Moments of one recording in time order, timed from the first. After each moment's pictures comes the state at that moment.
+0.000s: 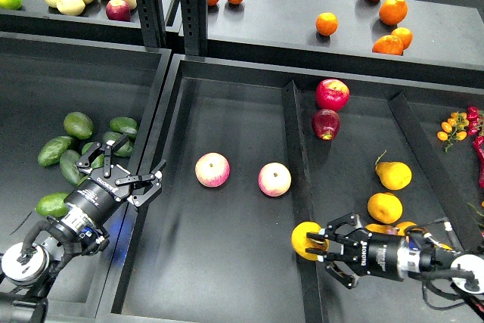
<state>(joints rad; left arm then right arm) 0.04 0.00 -1.55 -1.06 -0.15 -0.49 0.49 0.46 -0.53 0.52 0.94 0.06 0.58 -0.49</state>
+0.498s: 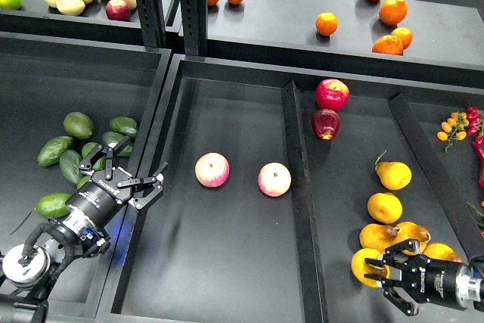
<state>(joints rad) 0.05 0.00 -1.54 -1.06 -0.15 -0.49 0.49 0.37 -0.62 0.53 0.86 0.00 0.58 -0.49</state>
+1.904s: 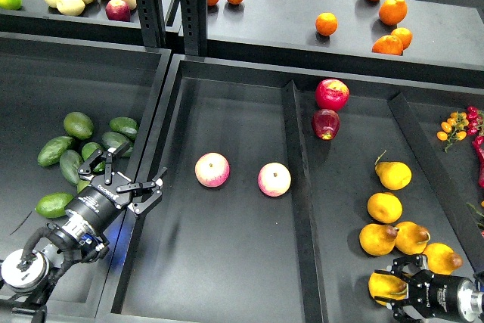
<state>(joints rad) 0.07 0.00 -1.54 -1.06 -0.15 -0.49 0.49 0.36 -0.57 0.54 0.77 -0.05 0.58 -0.49</state>
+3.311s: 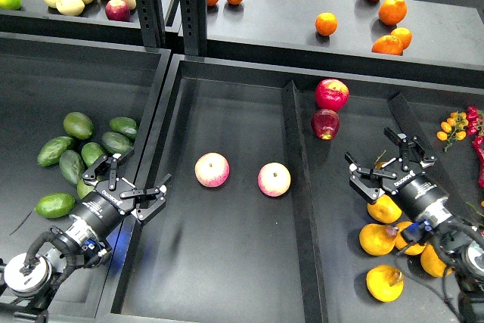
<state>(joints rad) 0.08 0.00 -1.50 -1.04 -0.15 -0.49 0.49 0.27 -0.08 1.37 0.89 0.30 0.38 -0.49</state>
